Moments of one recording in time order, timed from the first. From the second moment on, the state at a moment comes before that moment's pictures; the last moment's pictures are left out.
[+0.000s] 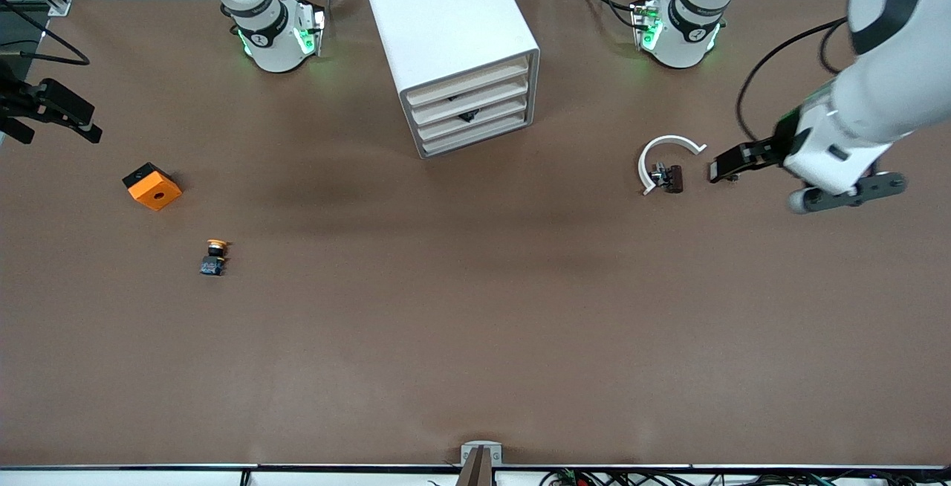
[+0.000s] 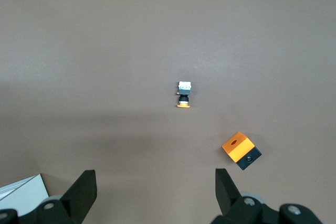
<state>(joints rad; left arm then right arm) -0.01 0.16 -0.23 -1.53 -0.07 1.53 -0.51 0.04 -0.09 -0.09 -1.62 0.01 1.58 -0.04</state>
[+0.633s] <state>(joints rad) -0.15 0.36 -0.23 -1.49 -0.29 1.54 -1.17 0.04 -0.09 -0.09 -1.63 0.01 1.57 -0.03</state>
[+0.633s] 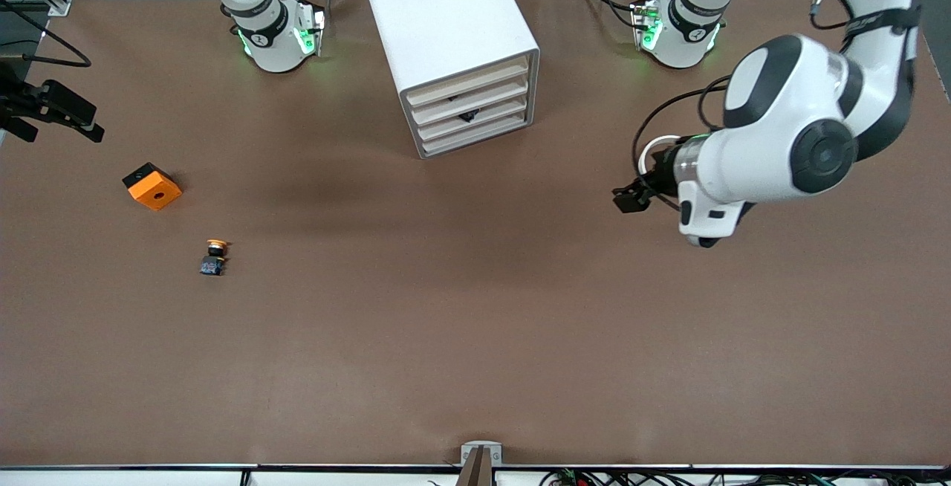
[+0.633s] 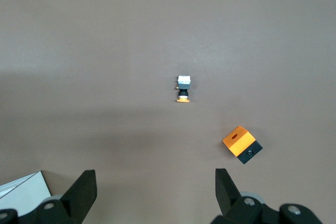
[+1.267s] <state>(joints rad) -0.23 0.57 -0.23 -1.48 -0.53 1.54 -1.72 0.04 -0.09 -0.09 -1.63 0.01 1.56 -0.02</state>
